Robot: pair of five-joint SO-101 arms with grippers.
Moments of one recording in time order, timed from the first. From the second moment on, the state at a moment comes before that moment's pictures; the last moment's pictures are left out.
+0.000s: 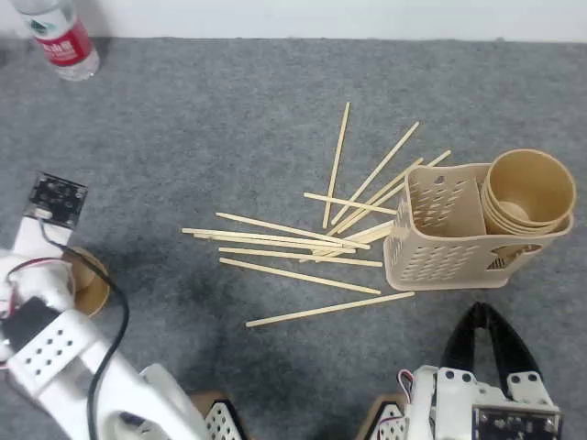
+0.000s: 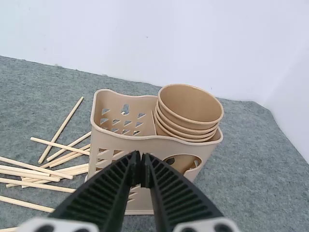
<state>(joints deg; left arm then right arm) -52.7 -49.9 58.7 44.8 -51.2 7.1 -104.4 26.0 100.7 14.2</state>
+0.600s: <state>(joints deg) -52.0 -49.9 70.7 35.6 -55.0 7.1 -104.4 26.0 100.7 14.2</state>
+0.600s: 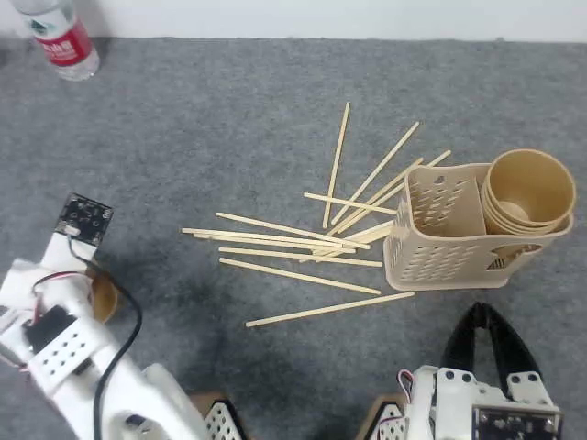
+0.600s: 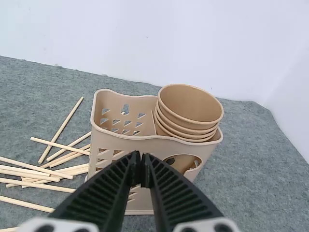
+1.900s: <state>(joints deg) 25.2 -43.6 -11.6 70.9 -6.9 7.1 -104.4 26.9 100.7 14.2</state>
